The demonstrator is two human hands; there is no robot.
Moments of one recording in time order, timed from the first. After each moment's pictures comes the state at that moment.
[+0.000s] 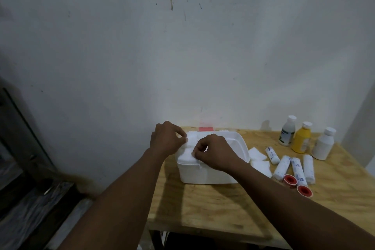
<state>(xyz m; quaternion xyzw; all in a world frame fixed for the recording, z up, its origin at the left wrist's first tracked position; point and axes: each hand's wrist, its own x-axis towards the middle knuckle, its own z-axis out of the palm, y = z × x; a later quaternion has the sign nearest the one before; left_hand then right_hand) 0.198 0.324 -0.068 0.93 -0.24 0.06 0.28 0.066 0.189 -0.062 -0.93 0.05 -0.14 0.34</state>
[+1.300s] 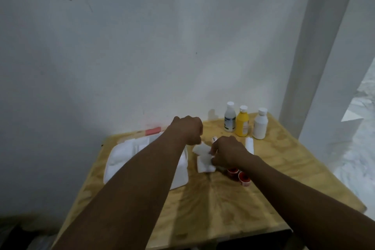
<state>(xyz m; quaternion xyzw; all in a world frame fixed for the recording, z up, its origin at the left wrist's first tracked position) 0.122 0.098 -0.044 0.87 -0.49 -0.04 -0.07 -0.008 0.011 -0.108 -0.96 0.23 -0.02 0.18</state>
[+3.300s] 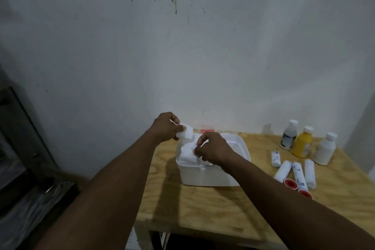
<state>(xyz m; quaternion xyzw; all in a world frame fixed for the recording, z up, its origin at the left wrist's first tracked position) 0.207 0.334 -0.021 0.85 -0.19 -0.10 0.48 0.070 0.200 -0.042 -0.85 0.19 -0.07 0.49</state>
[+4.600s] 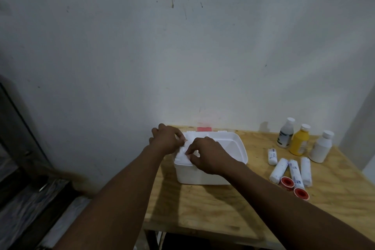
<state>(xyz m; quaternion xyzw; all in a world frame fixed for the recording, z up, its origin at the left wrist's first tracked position) 0.201 0.315 -0.073 0.95 -0.20 -0.02 0.24 0.070 0.196 -0.064 -0.98 -0.01 -0.10 0.19</state>
